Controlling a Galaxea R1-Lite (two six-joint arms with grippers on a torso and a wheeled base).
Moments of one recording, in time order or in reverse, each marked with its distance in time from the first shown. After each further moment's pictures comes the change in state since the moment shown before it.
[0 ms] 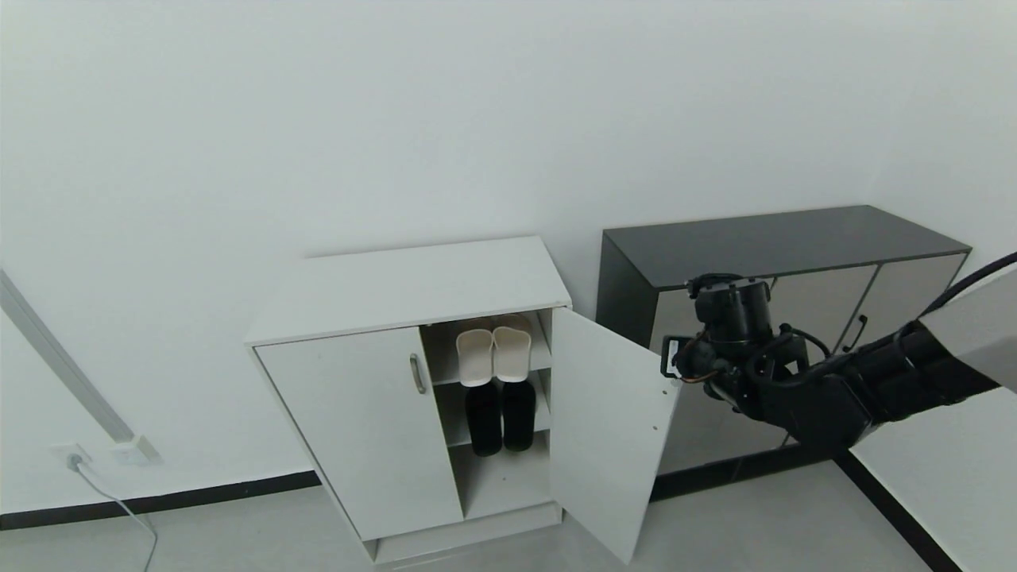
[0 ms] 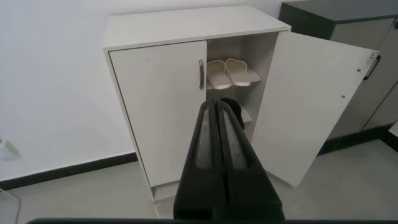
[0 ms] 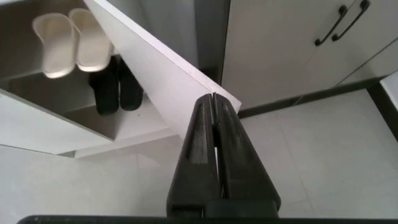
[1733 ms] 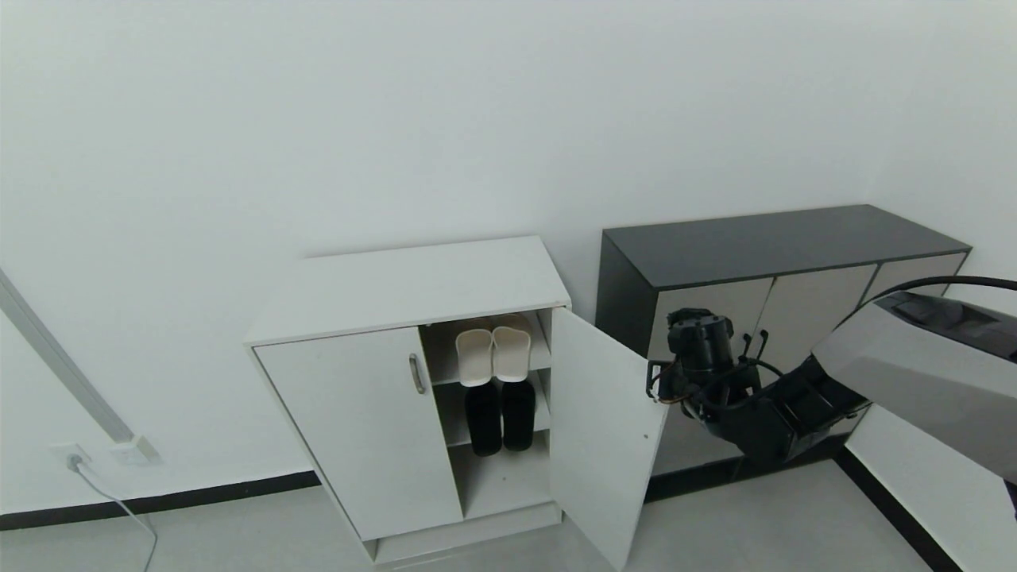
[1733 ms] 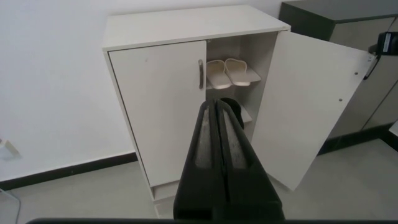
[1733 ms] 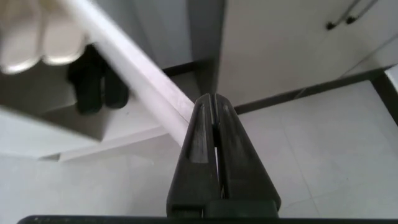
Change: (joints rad) left arm 0.000 0.000 0.000 0.000 0.000 0.000; right arm -0.011 0.219 -0.062 -0.132 0.001 -0.004
